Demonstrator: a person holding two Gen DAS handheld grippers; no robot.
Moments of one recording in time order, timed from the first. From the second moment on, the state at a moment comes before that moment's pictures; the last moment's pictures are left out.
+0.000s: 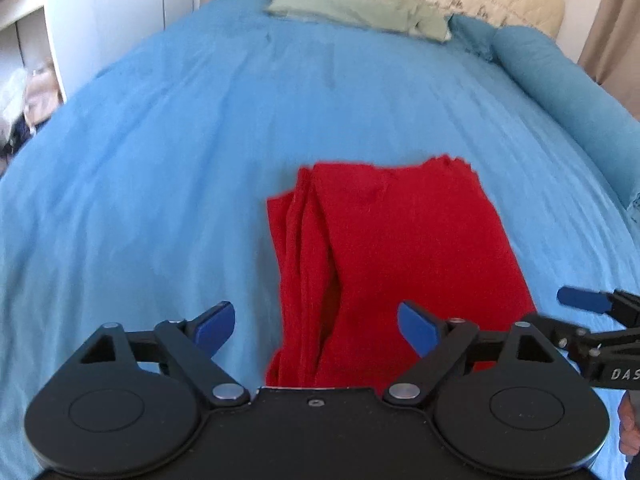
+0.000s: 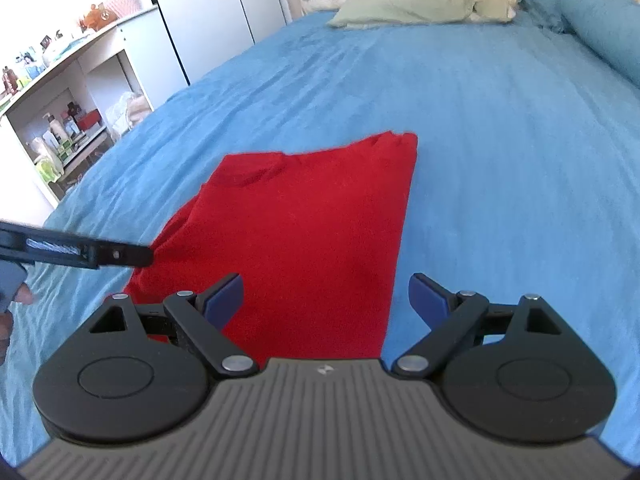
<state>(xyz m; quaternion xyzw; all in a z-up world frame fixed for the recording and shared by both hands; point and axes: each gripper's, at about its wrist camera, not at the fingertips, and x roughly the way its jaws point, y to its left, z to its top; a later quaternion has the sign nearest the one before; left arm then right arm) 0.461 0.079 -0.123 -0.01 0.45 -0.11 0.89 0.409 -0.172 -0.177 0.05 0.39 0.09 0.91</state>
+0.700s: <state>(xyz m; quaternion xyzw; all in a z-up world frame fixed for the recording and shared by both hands) 0.526 0.089 -0.179 -0.12 0.54 -0.17 0.82 0.499 -0.210 -0.223 0.22 0.49 0.10 0.84</state>
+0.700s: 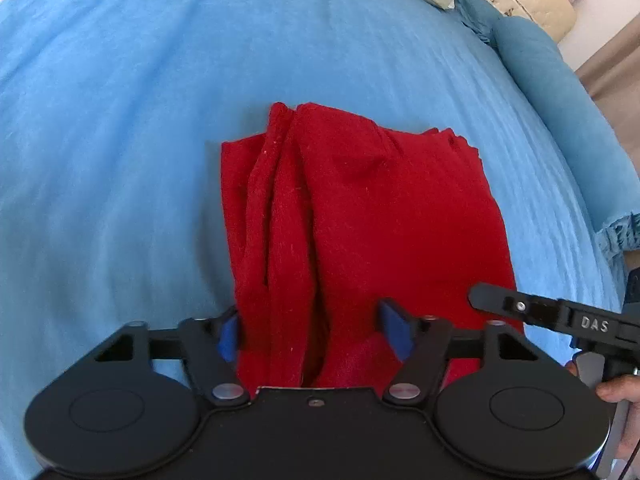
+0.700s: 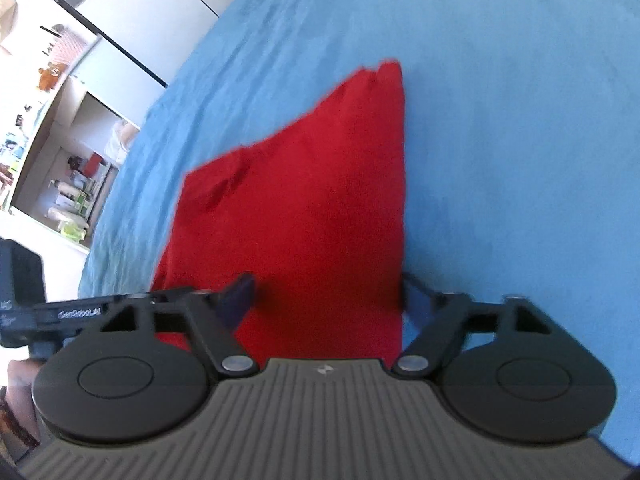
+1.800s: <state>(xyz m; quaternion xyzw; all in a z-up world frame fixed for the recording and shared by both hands) 0.364 -0.057 -0.155 0.00 0.49 -0.20 0.85 0.317 -0.301 -0.193 0.18 0.47 0.07 0.86</state>
